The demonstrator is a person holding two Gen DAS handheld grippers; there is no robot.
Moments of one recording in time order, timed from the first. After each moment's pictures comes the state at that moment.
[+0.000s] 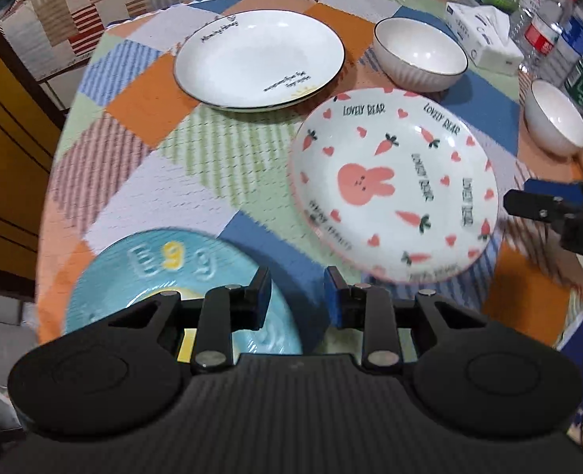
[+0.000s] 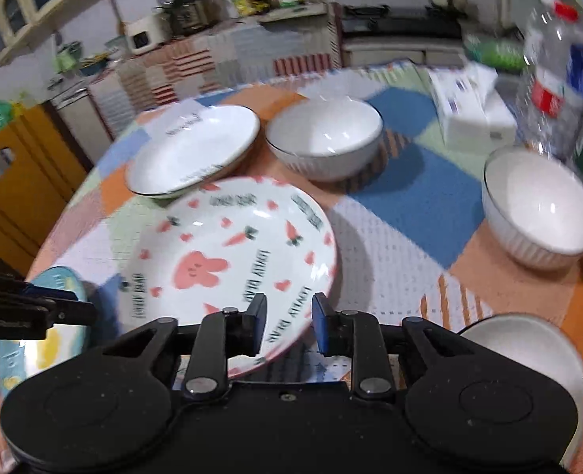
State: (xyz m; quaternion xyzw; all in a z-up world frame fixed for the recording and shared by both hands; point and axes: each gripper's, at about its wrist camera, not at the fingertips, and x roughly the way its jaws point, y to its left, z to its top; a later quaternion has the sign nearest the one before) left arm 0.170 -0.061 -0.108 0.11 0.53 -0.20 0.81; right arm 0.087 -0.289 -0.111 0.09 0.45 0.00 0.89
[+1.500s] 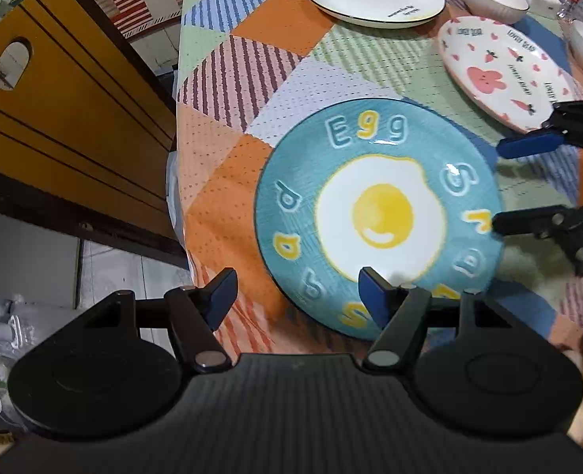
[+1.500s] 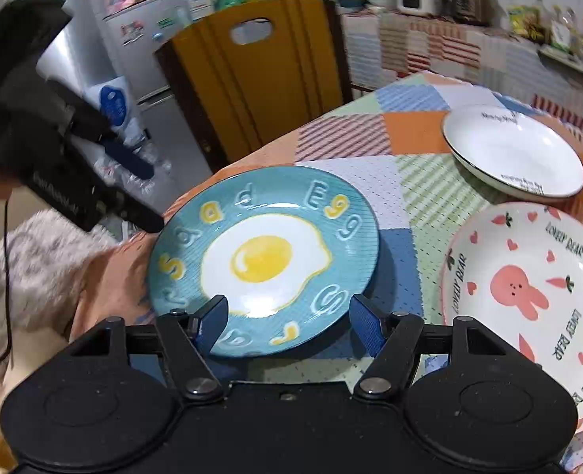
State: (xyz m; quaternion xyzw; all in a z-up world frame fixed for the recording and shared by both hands) left arm 0.159 0.106 -0.123 0.18 0.55 -0.18 0.80; right arm 0.091 -0.125 -0.139 -0.03 0.45 0.30 0.84
